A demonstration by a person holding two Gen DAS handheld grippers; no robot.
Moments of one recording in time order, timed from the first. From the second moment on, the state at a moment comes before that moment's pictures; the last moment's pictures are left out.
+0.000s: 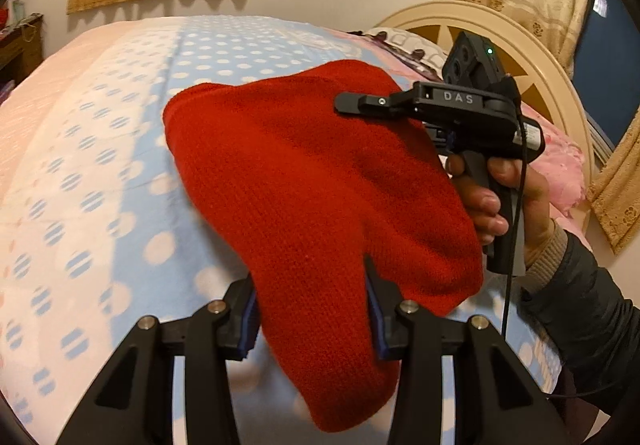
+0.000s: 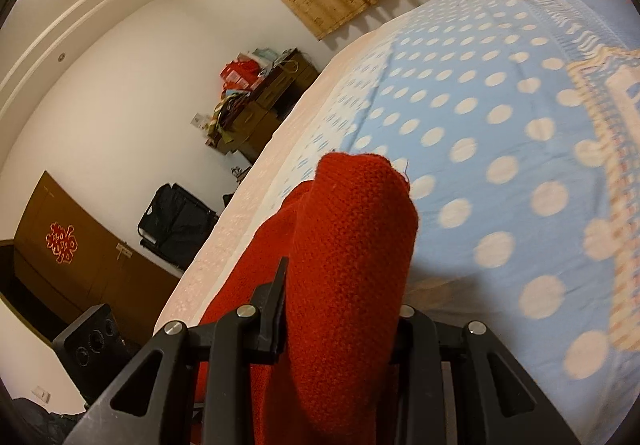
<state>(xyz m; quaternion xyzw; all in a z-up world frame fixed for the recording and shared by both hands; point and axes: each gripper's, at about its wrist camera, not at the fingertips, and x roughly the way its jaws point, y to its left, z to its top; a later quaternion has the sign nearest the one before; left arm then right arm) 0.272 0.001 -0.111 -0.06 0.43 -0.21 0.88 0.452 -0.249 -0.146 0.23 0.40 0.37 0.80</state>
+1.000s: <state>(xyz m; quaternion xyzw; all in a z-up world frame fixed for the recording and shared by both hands) 0.180 0.097 -0.107 -0.13 0.39 -0.11 0.91 0.408 -0.055 -0.128 0.17 0.42 0.46 0.76</state>
